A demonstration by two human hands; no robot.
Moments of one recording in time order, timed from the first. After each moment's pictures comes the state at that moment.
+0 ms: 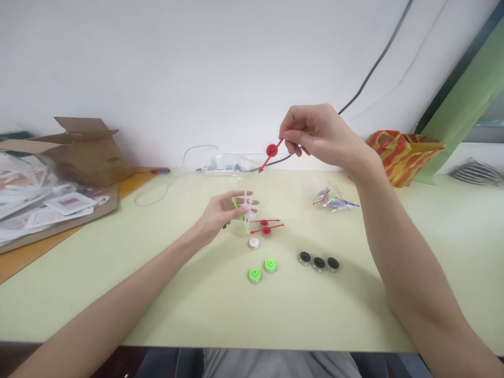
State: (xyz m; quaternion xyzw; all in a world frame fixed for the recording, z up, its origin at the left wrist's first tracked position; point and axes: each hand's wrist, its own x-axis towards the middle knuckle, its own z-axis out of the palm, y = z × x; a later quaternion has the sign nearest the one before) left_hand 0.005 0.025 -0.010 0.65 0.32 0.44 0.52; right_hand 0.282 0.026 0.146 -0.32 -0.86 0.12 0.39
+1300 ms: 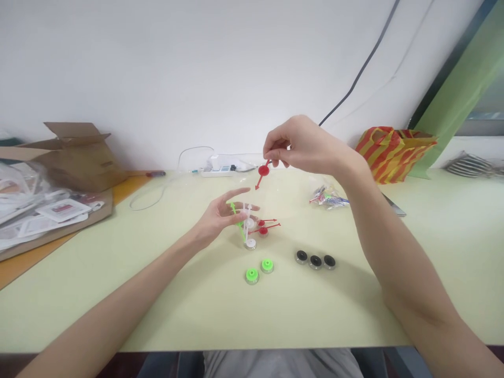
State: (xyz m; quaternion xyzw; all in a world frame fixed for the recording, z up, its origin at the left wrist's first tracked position) left_hand 0.006 0.020 -0.006 0.67 0.30 0.40 0.55; right_hand 0.267 0.018 0.148 -0.35 -0.88 0.10 0.32
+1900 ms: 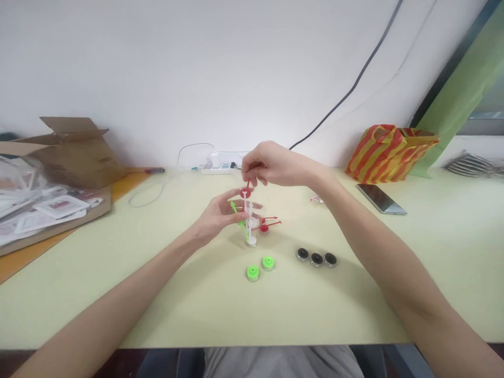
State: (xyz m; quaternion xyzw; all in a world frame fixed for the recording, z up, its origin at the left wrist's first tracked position) left_hand 0.008 0.017 -0.002 0.67 0.28 0.39 0.56; right_hand 0.231 0.039 0.120 -0.27 -0.92 0.19 0.21
